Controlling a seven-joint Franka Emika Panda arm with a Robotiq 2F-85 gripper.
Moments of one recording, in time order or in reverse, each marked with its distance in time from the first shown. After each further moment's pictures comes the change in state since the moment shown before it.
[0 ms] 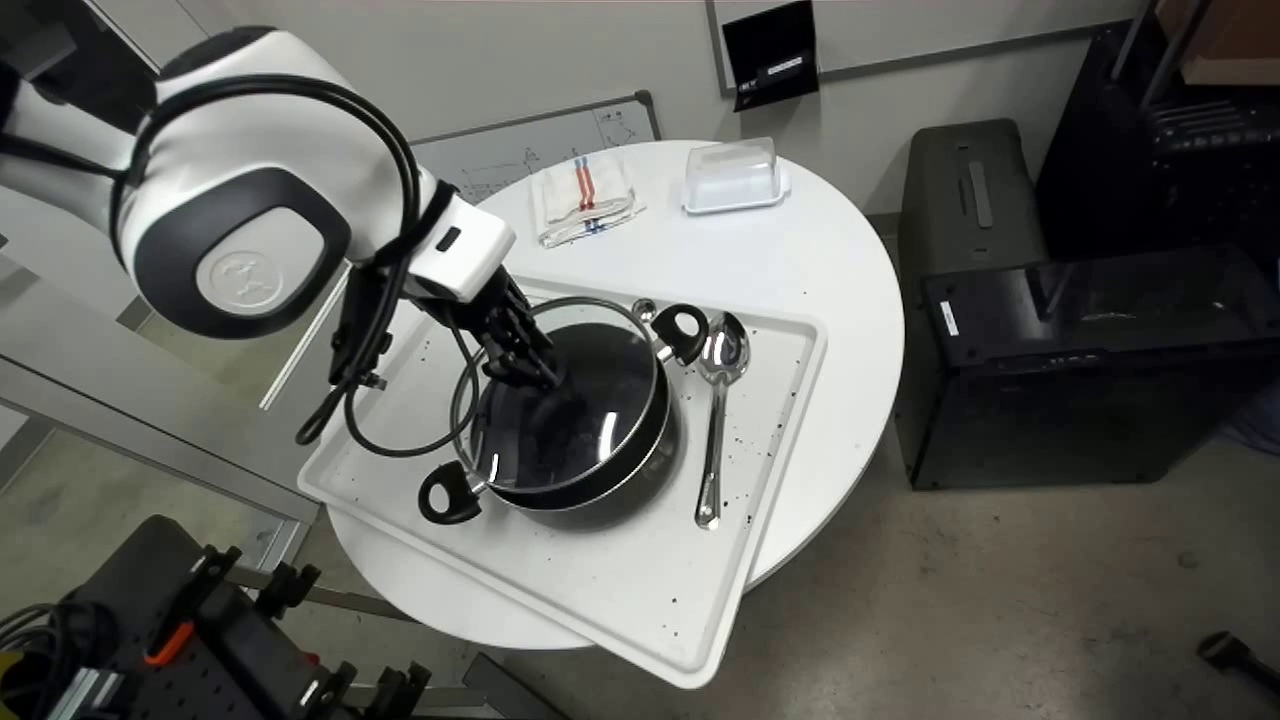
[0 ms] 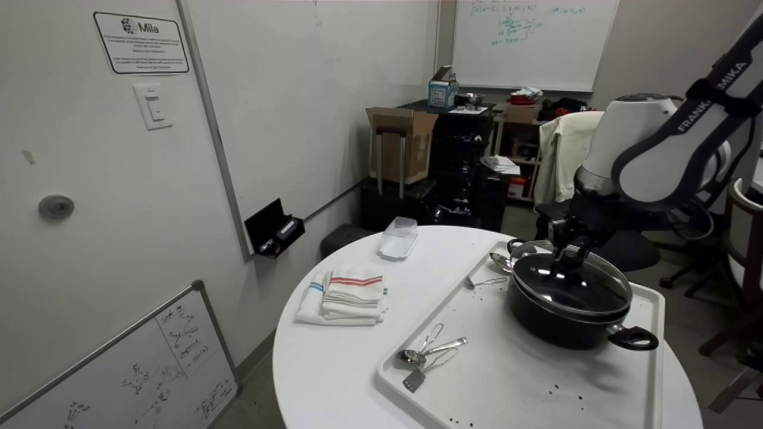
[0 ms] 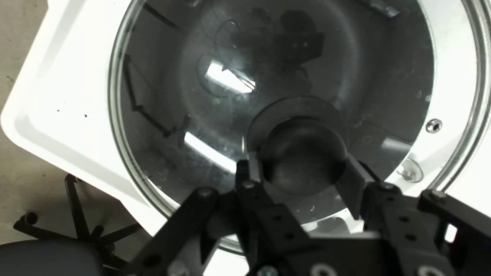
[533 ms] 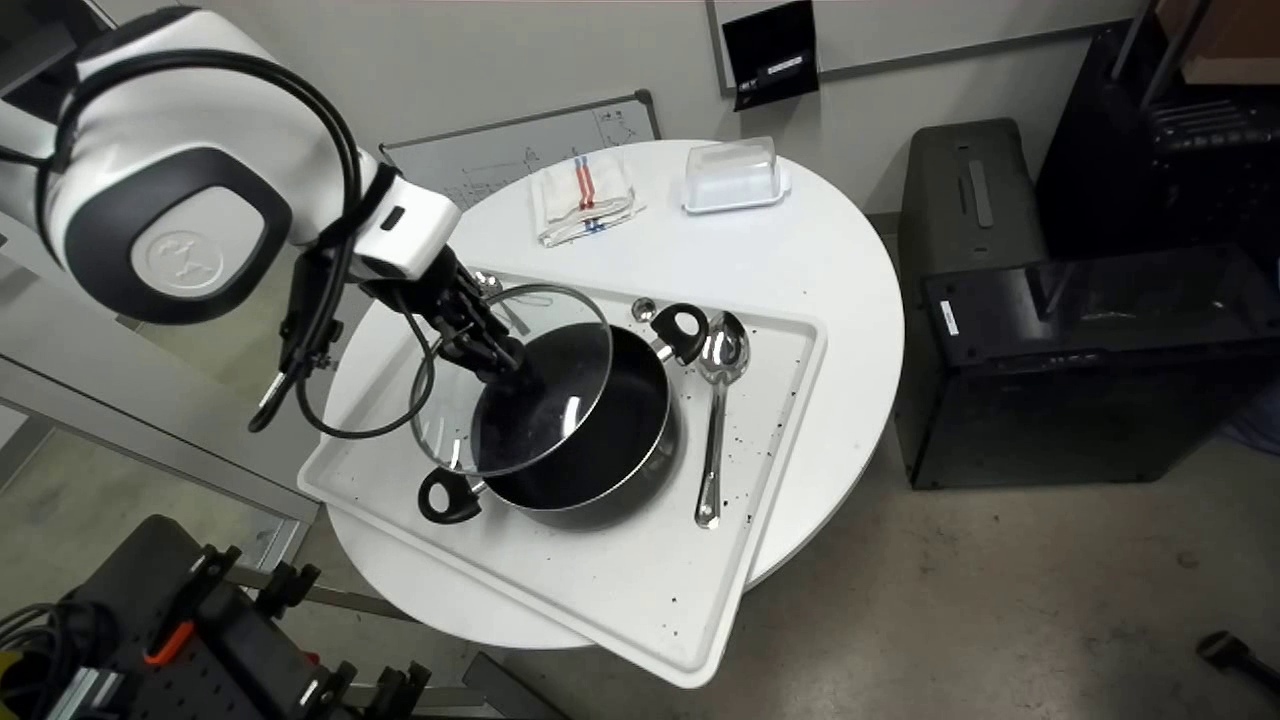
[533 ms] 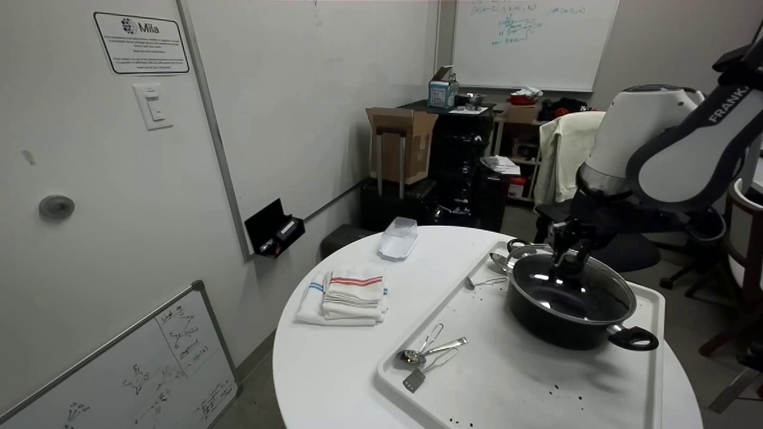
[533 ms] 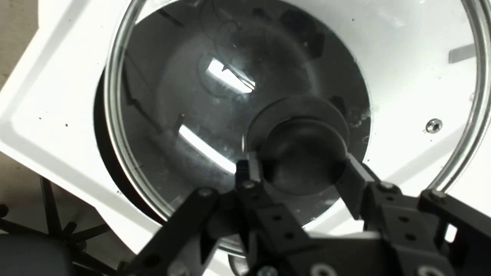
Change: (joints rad) arm 0.066 -0.070 0.014 -0.063 -0.019 0.000 -0.005
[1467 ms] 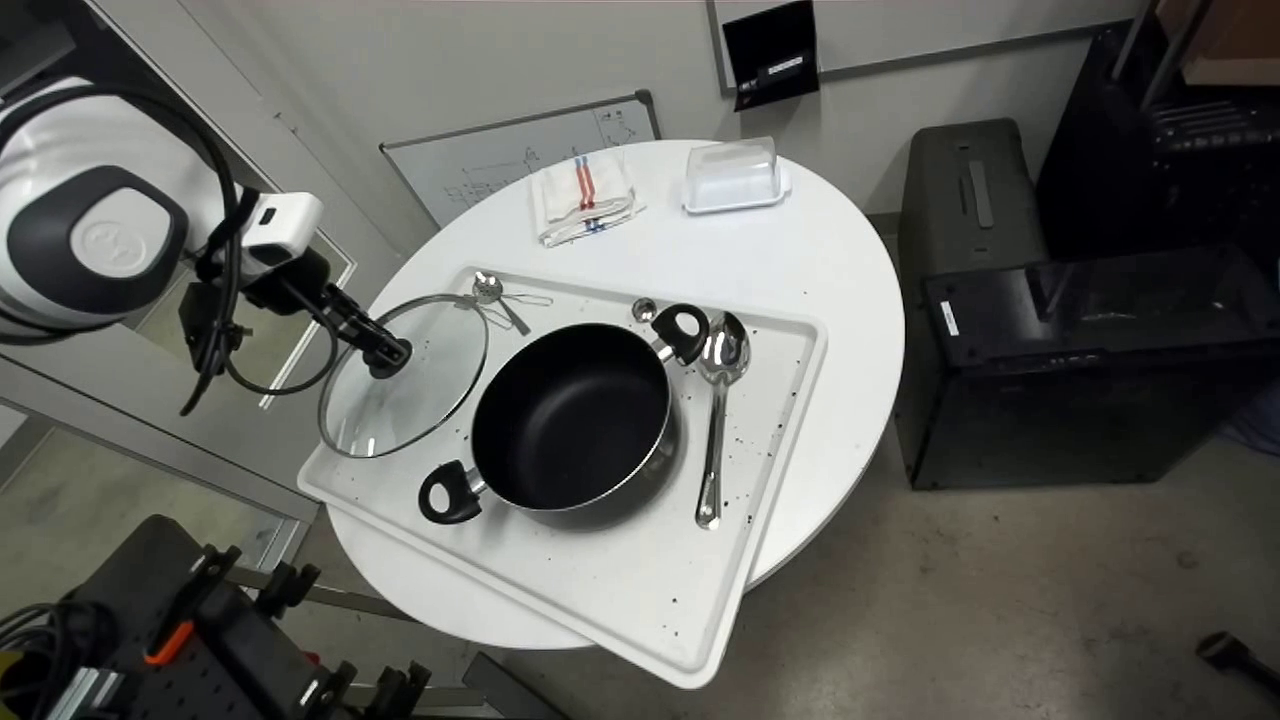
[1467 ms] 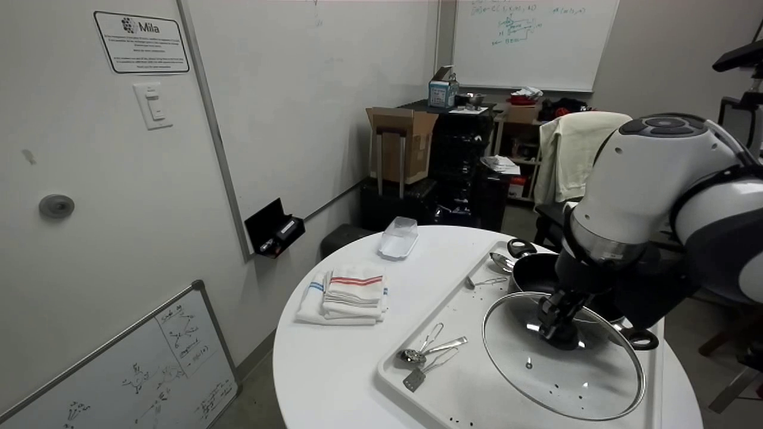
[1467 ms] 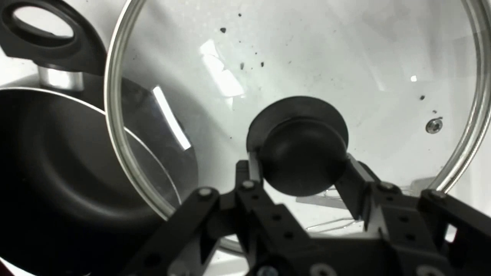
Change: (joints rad) arm 0.387 0.036 -0.024 -0.035 -0.171 0.037 0.089
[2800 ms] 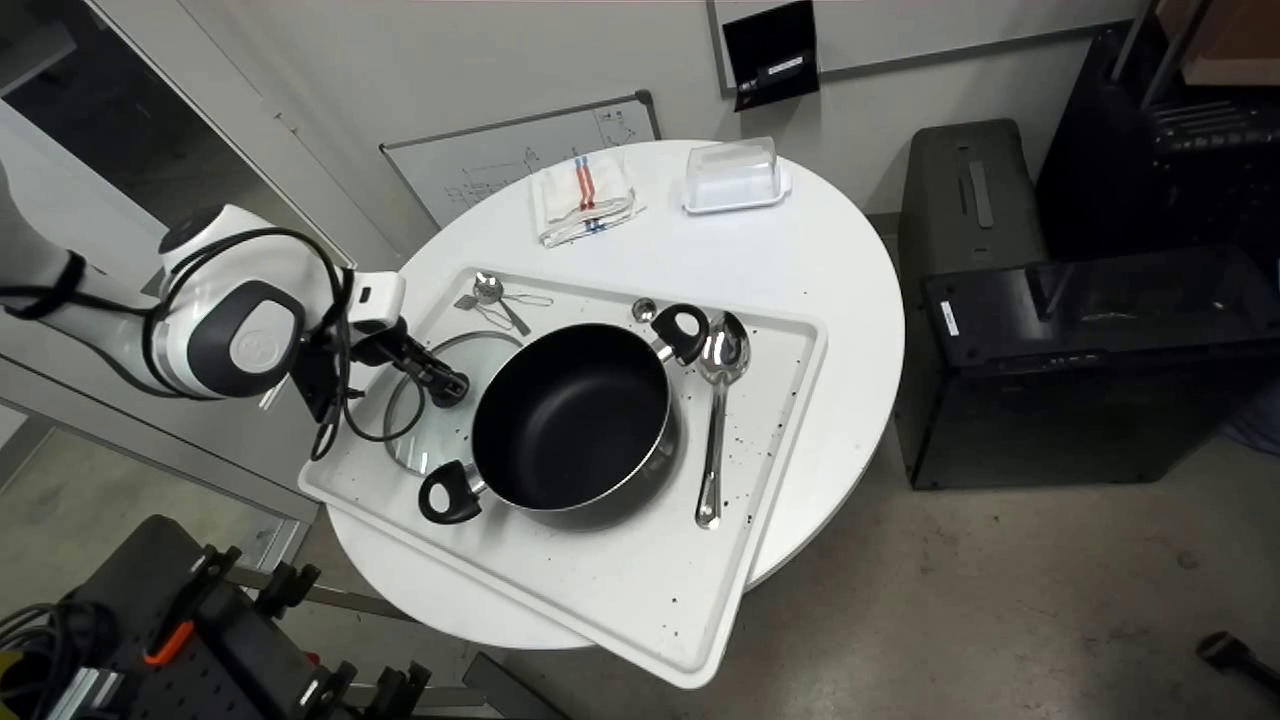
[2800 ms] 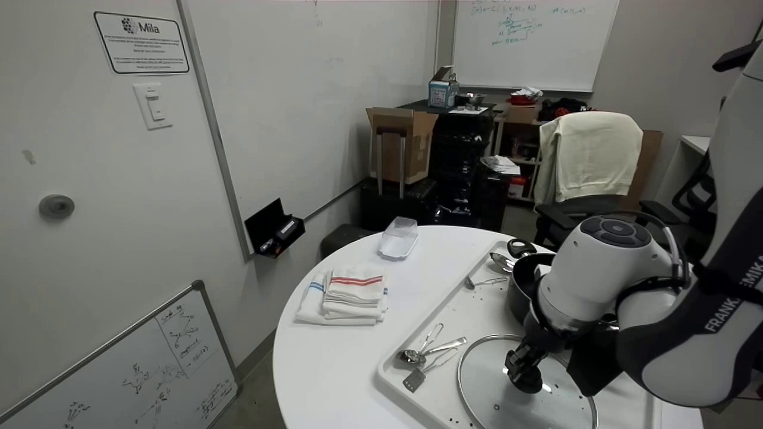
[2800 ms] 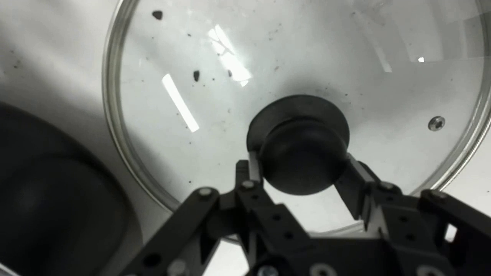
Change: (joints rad) arm -0.053 0.401 0.102 0.218 0.234 0.247 -0.137
